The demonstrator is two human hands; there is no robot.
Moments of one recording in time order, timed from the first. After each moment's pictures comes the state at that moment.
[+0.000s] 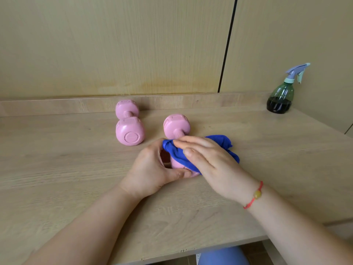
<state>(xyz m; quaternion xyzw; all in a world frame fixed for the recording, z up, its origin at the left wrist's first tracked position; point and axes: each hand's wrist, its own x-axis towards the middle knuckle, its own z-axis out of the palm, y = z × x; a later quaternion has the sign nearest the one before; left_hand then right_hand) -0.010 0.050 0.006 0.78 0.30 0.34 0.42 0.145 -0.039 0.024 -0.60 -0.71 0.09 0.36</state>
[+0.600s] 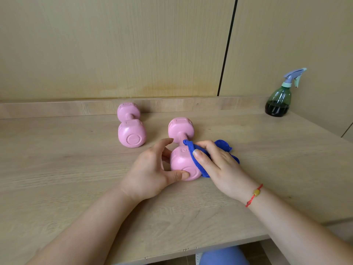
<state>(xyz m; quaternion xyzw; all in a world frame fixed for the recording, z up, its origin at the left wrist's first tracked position) -0.021 0.051 0.012 0.84 0.29 0.30 0.35 0.161 -0.044 0.009 -0.69 -0.61 0.12 0.36</state>
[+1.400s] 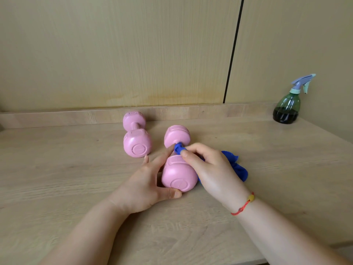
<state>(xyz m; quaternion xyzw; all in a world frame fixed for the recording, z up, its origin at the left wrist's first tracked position) -0.042 0.071 0.005 0.86 0.26 0.21 0.38 0.121 -0.018 0.035 -0.62 -0.57 0.19 0.51</state>
